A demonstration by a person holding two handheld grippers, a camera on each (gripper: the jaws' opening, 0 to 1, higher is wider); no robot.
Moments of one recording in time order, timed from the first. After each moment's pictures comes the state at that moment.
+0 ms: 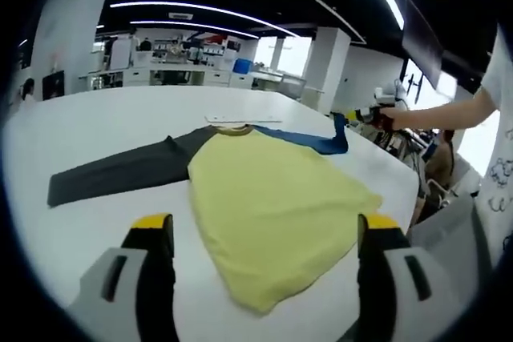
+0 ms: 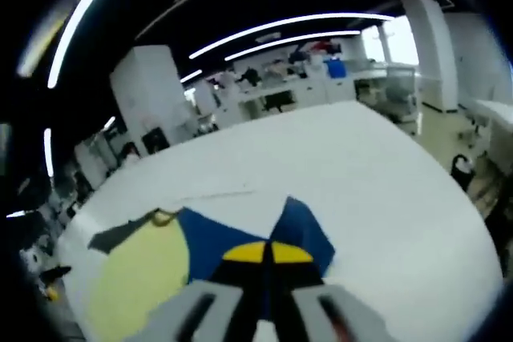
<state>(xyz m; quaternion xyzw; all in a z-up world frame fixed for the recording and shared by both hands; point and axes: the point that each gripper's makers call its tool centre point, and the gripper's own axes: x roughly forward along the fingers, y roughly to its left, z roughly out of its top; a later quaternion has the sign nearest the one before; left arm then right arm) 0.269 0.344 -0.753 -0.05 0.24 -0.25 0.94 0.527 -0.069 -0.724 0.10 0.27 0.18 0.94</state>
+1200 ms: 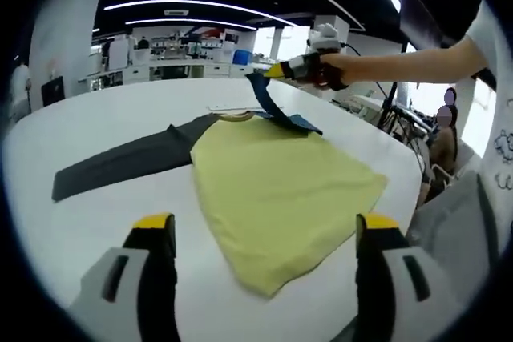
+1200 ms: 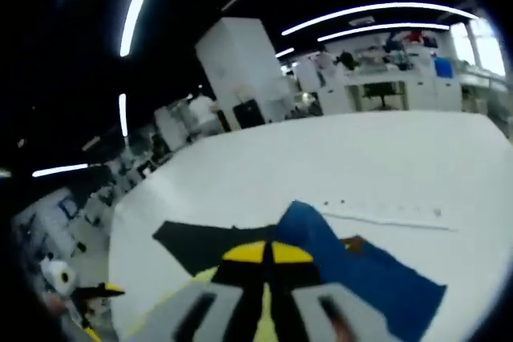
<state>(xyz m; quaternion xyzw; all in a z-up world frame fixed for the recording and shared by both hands) 0.253 0.342 -0.769 -0.03 0.26 -0.25 0.93 0.537 0.237 -0.701 0.07 0.29 0.43 0.86</state>
